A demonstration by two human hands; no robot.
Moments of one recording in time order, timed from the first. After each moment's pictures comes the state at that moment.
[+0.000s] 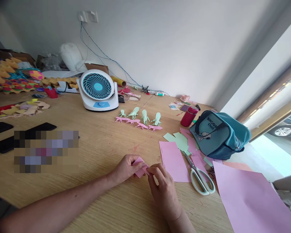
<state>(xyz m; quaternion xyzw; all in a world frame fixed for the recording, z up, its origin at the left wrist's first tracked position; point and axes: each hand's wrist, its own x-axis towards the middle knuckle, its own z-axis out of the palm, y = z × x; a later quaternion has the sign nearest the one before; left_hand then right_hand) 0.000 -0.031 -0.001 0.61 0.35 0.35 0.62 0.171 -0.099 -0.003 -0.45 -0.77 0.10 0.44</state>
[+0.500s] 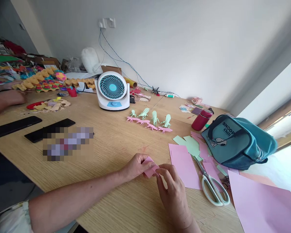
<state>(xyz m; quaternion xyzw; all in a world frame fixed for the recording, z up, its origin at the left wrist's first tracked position) -0.001 -0.027 -0.006 0.61 0.34 0.37 0.62 0.173 -0.100 -0.006 -0.46 -0.78 0.04 0.42</state>
